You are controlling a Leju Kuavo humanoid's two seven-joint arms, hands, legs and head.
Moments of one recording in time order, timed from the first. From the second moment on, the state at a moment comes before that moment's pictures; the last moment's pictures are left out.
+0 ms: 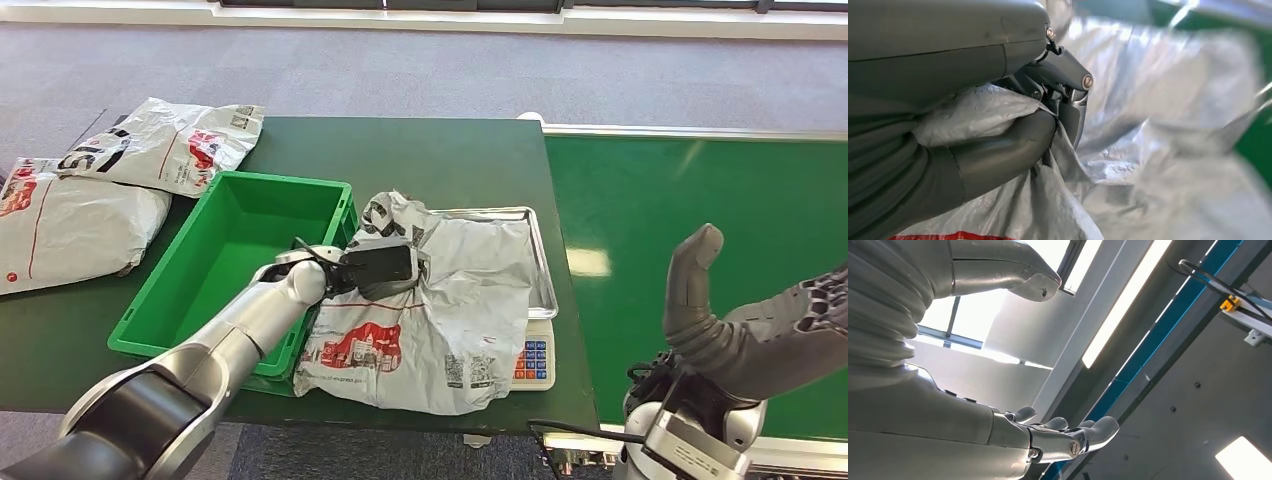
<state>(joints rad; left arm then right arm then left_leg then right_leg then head) -0.77 0.04 -0.44 -0.61 -0.65 -0.30 -0.68 -0.19 0.33 0.16 -1.94 0.72 -0.69 -0.70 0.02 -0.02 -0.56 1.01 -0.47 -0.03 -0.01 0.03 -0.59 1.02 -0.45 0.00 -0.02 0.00</state>
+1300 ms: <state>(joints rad) -0.78 0.04 -0.21 -0.85 -1.40 0.48 0.04 -0.18 0.33 0.16 -1.97 0.75 -0.69 -0.70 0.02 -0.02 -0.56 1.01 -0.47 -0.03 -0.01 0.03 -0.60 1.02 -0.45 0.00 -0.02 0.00</state>
